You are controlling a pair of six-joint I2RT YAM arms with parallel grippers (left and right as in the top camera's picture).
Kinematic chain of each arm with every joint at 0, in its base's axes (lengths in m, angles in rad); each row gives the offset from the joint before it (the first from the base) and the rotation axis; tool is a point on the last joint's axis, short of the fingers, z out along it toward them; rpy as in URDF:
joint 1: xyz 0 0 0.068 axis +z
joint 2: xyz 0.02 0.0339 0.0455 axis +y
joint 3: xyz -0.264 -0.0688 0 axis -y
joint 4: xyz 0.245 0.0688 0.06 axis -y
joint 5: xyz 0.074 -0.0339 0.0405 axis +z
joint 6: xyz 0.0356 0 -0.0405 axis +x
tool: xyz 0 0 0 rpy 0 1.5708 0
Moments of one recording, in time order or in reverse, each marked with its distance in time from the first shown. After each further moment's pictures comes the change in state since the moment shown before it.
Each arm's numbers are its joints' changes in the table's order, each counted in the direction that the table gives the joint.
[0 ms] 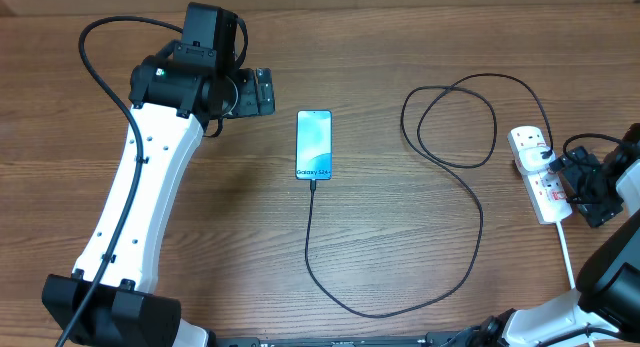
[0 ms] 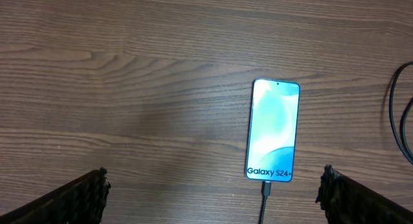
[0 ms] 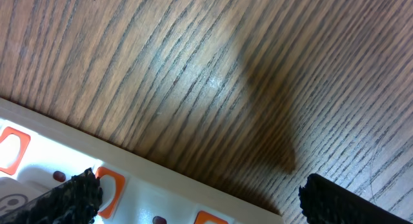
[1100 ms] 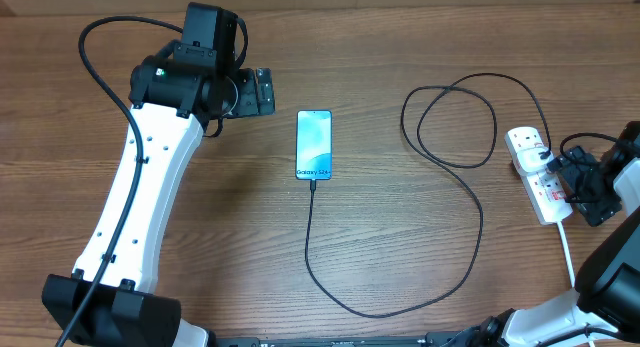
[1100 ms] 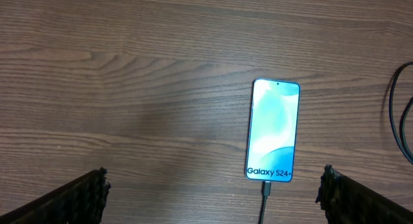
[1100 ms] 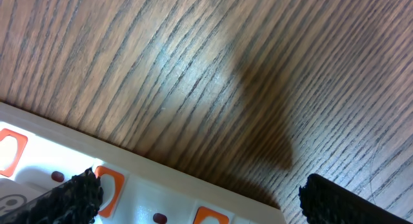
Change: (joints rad) left arm 0.000 0.000 0.000 0.000 0.000 0.000; right arm 0.018 -0.002 0.001 -0.019 -0.016 -0.016
